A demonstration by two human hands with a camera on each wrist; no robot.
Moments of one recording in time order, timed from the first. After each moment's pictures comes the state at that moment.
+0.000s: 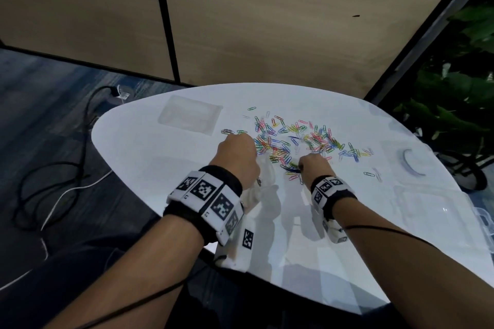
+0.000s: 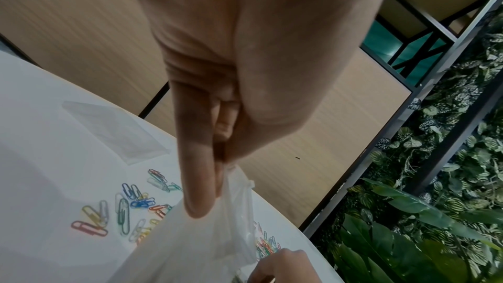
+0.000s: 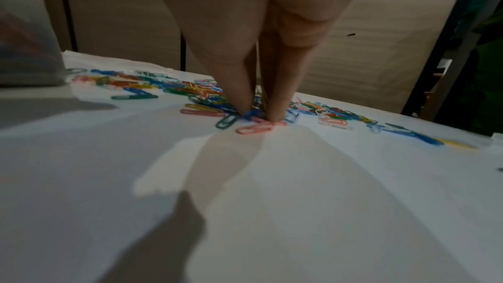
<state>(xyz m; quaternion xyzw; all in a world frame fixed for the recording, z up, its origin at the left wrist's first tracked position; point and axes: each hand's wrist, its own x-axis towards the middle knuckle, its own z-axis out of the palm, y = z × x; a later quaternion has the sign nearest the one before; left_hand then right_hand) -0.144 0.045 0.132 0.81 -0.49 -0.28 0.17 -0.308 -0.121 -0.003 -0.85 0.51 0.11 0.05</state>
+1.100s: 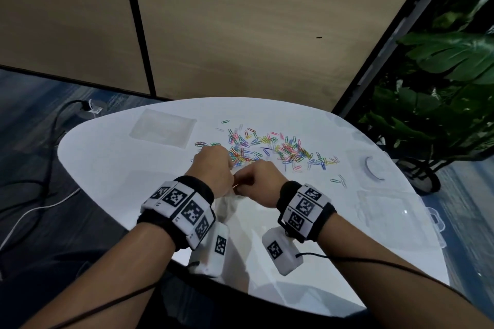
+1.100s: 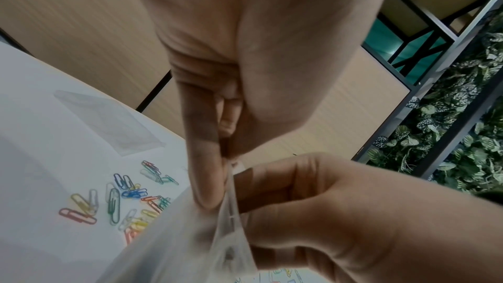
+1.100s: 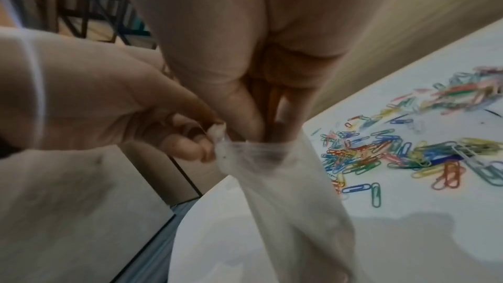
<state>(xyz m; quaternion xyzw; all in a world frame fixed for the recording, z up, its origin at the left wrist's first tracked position) -0.159 0.041 0.139 0.81 -0.48 -0.29 0.20 -0.284 -0.029 0.108 -0.86 0.35 -0.03 0.38</state>
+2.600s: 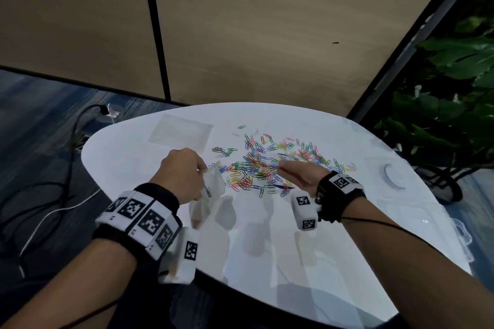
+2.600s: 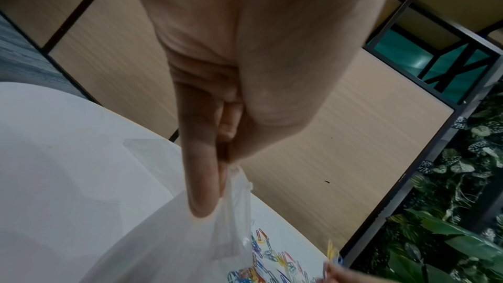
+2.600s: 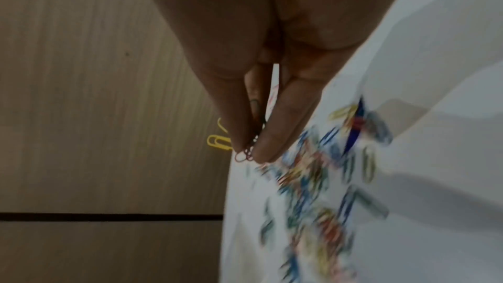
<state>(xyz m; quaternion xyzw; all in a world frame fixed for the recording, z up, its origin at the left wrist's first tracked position) -0.080 0.079 0.130 0.84 -0.41 -0.28 0.23 -0.305 -0.113 0.062 -0.34 0.52 -0.24 0.75</state>
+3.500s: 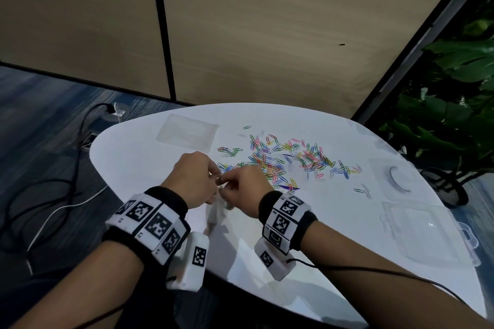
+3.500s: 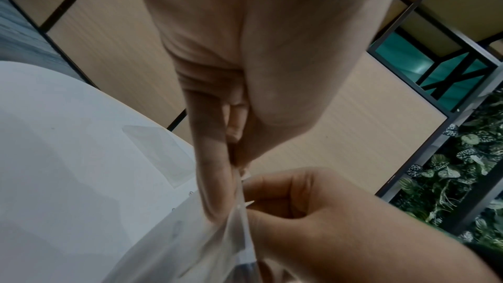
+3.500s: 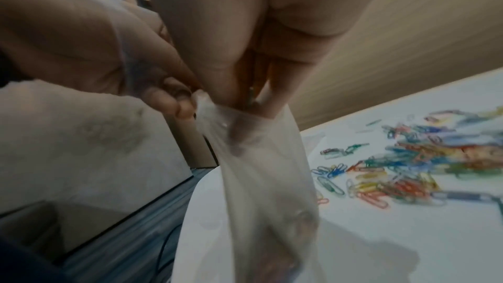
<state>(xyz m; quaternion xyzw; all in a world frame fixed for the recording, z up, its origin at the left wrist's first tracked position) -0.086 0.088 0.131 0.81 -0.42 -0.33 0.26 -0.212 0.006 0.088 -0.86 0.34 -0.08 0.37</state>
